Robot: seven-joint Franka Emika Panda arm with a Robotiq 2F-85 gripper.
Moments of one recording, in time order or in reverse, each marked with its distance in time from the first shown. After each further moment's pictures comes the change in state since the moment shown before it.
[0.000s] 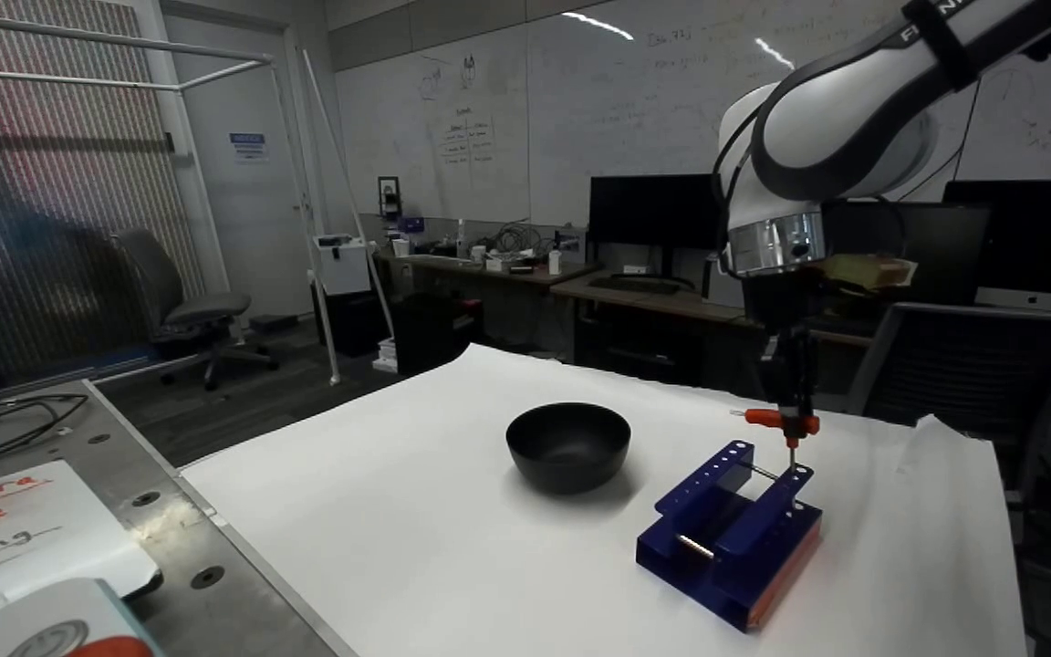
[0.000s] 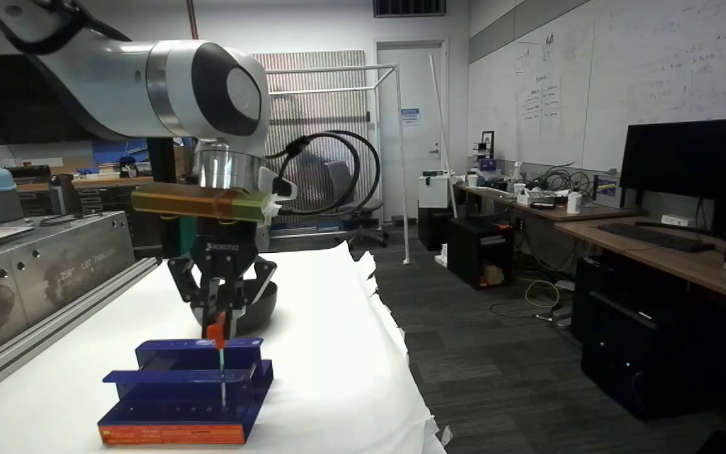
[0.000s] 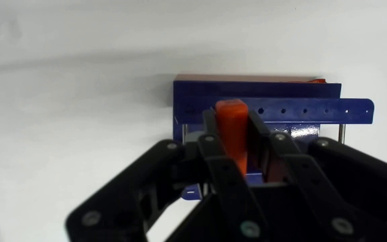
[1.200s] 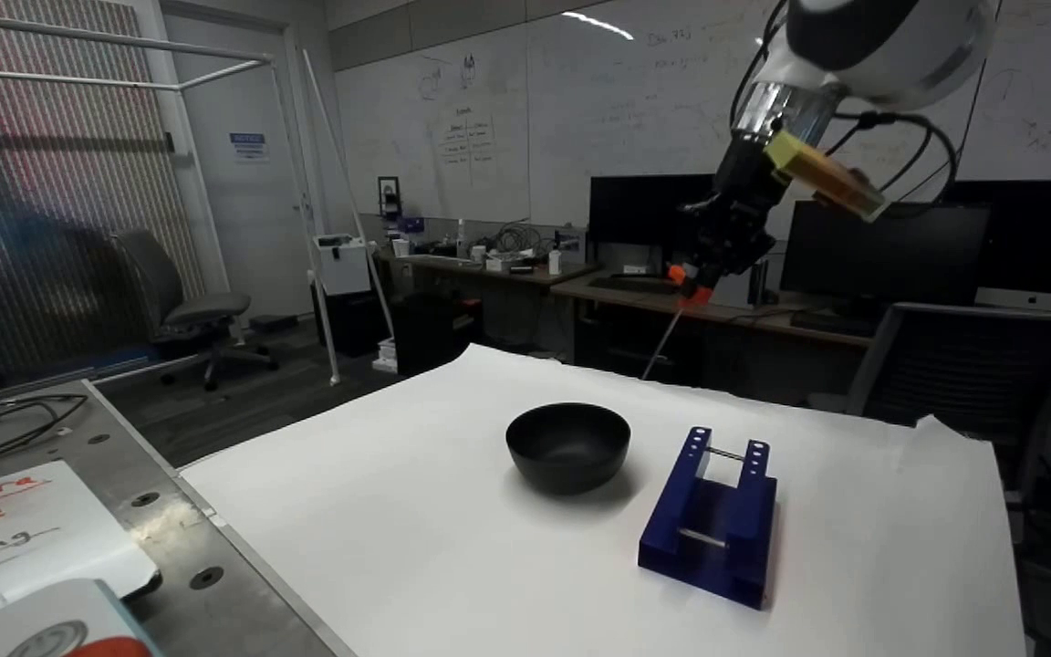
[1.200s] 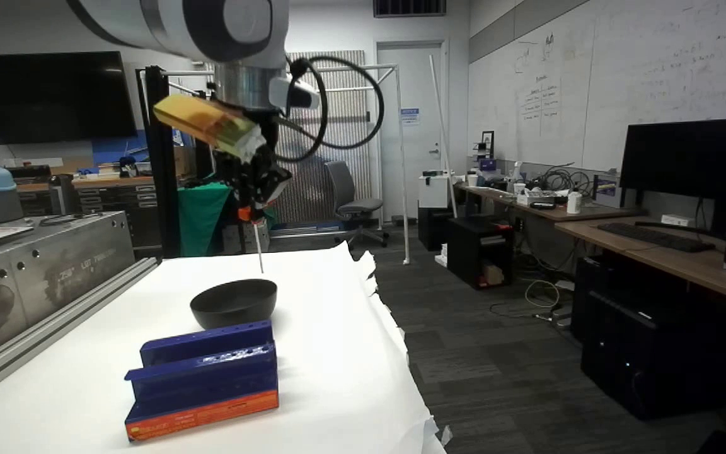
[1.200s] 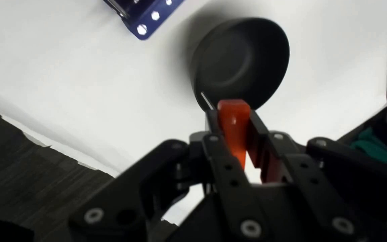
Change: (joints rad) arm -0.005 -0.107 -0.043 0.056 0.269 0.387 0.258
